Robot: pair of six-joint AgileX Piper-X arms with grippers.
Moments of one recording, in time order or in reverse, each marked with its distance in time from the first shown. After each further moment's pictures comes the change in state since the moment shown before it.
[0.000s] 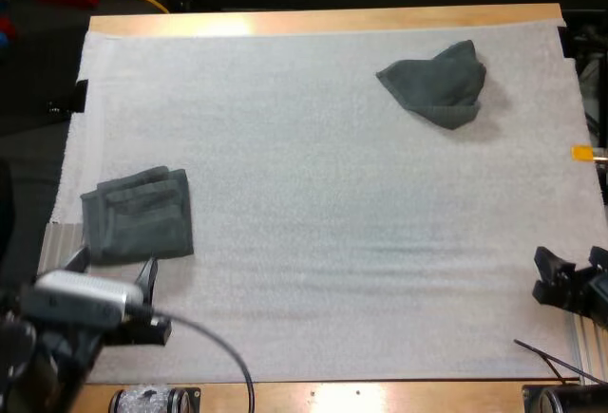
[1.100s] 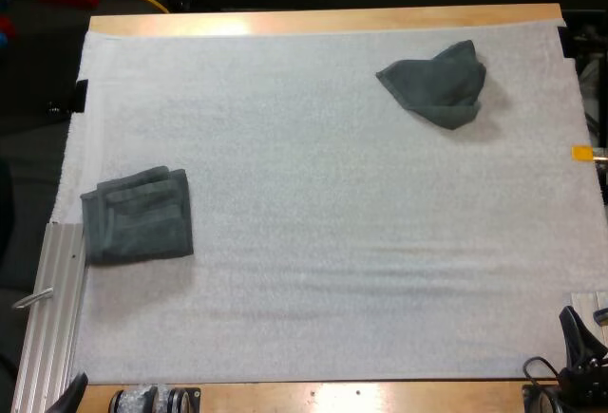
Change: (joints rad) left arm 0.000 -0.396 -0.014 0.267 0.035 0.017; right arm 0.000 -0.394 -0.008 0.121 0.005 0.000
